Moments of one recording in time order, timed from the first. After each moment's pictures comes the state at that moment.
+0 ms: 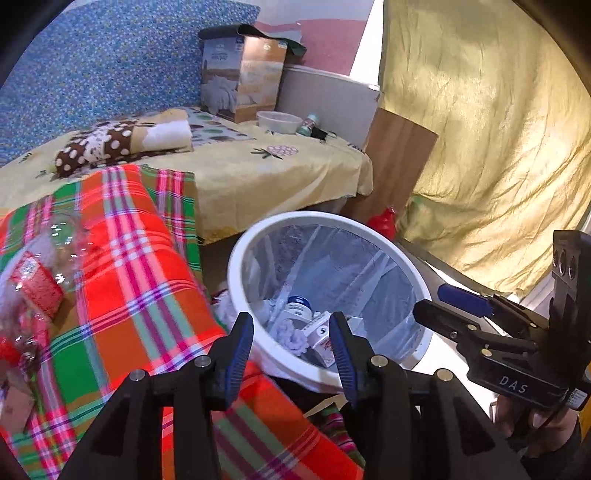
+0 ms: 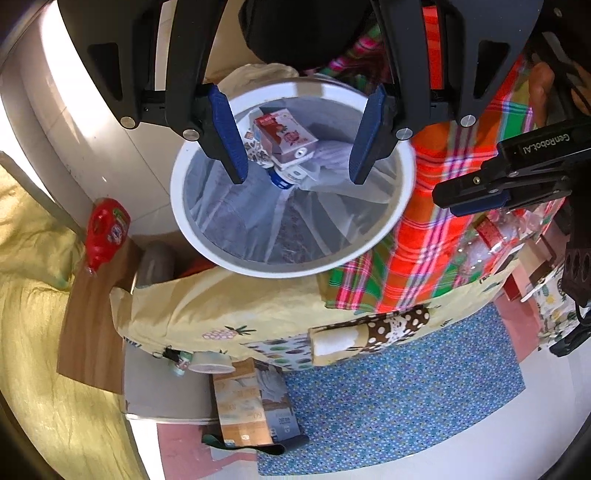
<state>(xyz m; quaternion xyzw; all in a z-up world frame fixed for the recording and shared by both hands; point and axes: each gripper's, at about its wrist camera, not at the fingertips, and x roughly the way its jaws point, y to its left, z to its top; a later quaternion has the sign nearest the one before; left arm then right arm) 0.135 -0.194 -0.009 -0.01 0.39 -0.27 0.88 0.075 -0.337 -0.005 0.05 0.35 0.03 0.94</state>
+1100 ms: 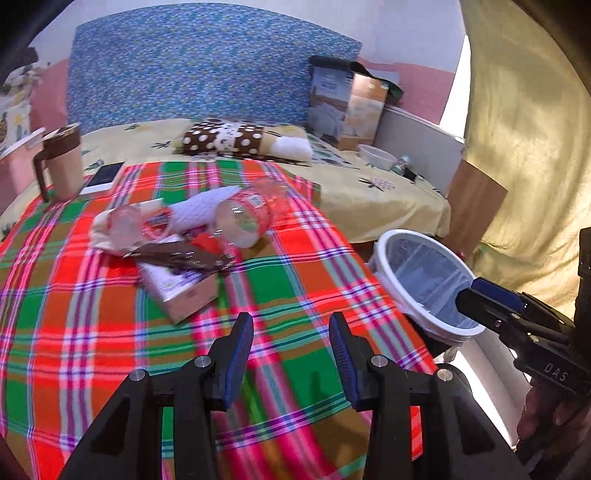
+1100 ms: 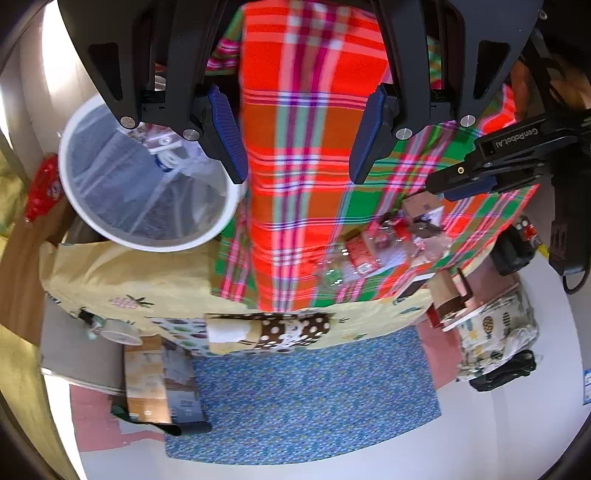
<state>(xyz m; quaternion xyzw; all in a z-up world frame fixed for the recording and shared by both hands) 0.056 -0.031 0.000 -0.08 0.36 -0.11 0.92 0.056 -0.227 0.010 0.01 0.33 0.17 0.93</state>
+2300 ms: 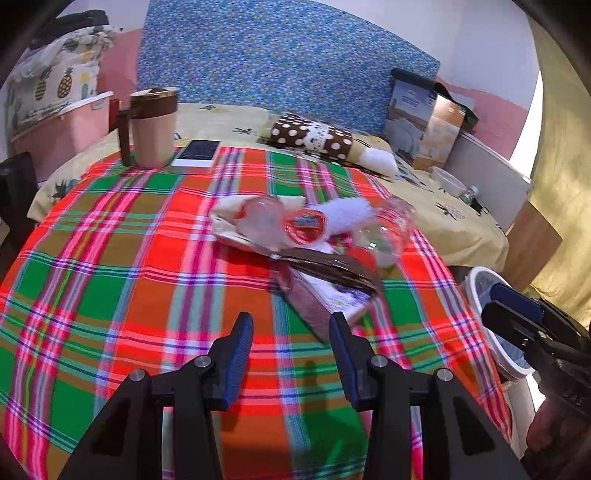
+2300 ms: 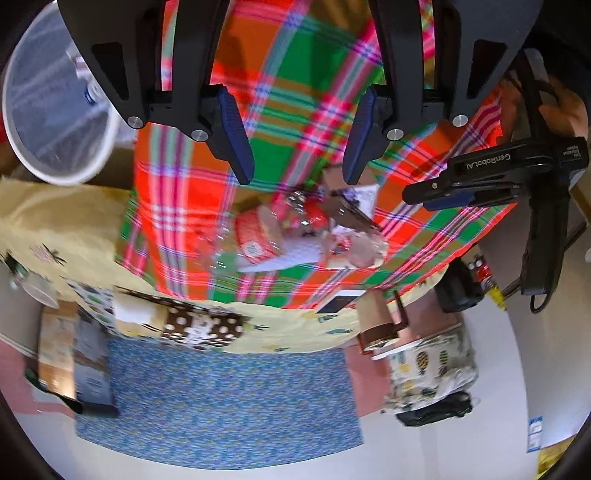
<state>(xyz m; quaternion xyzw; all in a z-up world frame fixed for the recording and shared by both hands) 0.075 0.074 -0.016 -0.13 0.37 0.01 0.92 0.094 -0.127 0.009 -0.06 0.32 0.30 0.90</state>
